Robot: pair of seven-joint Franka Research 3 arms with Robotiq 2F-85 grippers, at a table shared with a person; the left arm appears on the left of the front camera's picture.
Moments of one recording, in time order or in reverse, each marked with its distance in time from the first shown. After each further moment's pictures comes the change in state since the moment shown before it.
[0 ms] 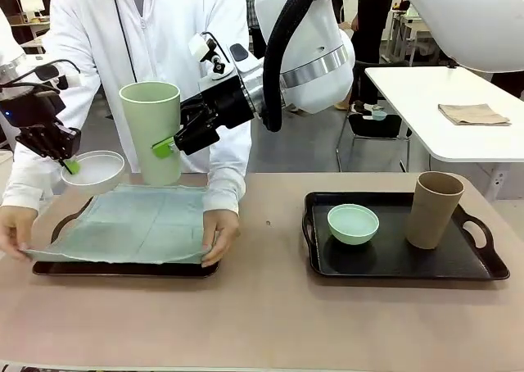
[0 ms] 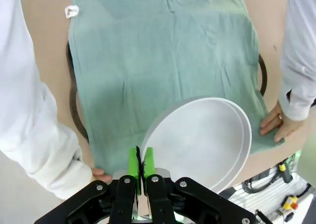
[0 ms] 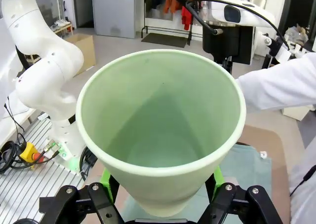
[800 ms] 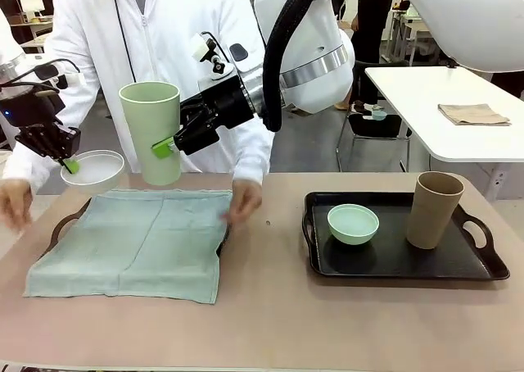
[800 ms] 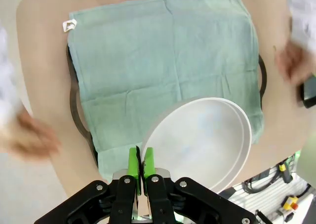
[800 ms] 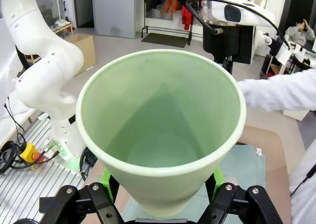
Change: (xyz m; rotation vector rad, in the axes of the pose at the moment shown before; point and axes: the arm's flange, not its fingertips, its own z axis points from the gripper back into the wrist) left arm 0.000 0.000 0.001 0.000 -0.001 0.000; right arm 0.000 0.000 0.000 0.000 0.000 0.000
